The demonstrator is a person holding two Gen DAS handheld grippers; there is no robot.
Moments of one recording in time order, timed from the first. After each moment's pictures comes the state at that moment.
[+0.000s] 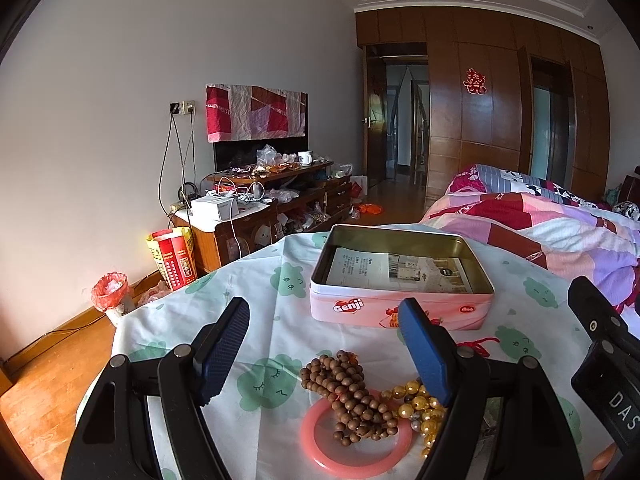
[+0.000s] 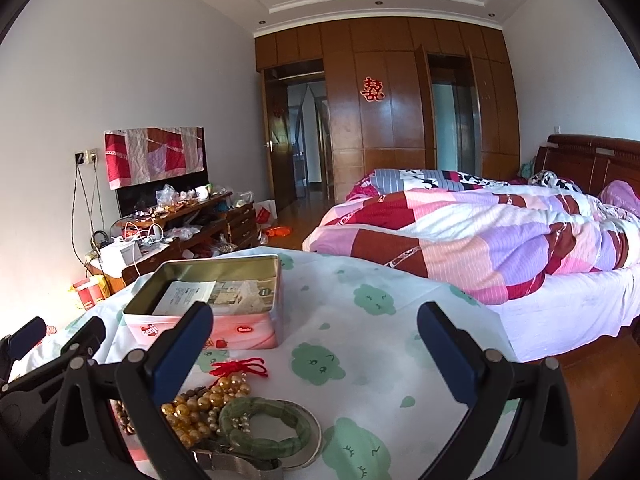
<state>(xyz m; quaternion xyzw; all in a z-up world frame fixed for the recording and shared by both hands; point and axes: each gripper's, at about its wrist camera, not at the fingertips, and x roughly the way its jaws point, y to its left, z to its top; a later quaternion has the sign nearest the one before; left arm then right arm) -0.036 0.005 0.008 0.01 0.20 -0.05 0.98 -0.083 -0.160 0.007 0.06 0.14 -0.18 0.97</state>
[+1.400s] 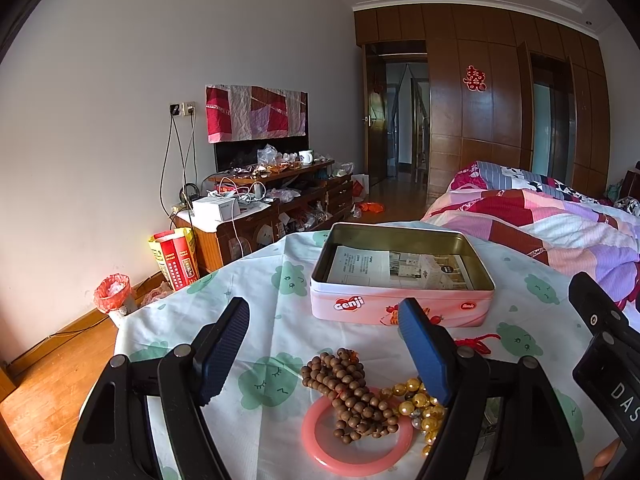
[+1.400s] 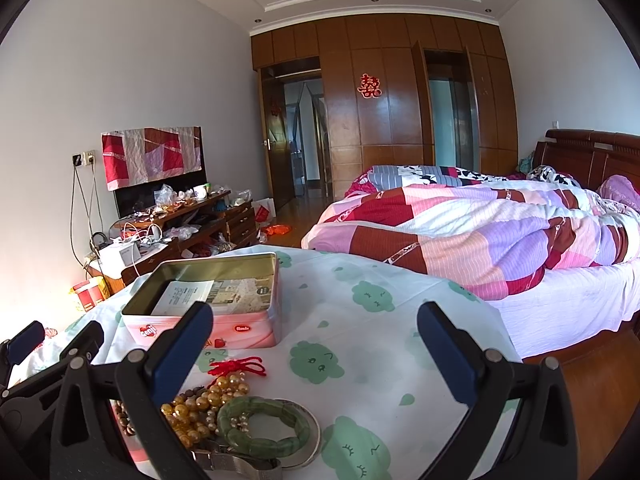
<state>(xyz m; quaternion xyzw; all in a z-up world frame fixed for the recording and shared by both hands) -0.039 0.002 0.008 0.02 0.20 -0.05 0.98 -0.083 -0.161 0.006 0.07 0.14 -0.18 0.97</state>
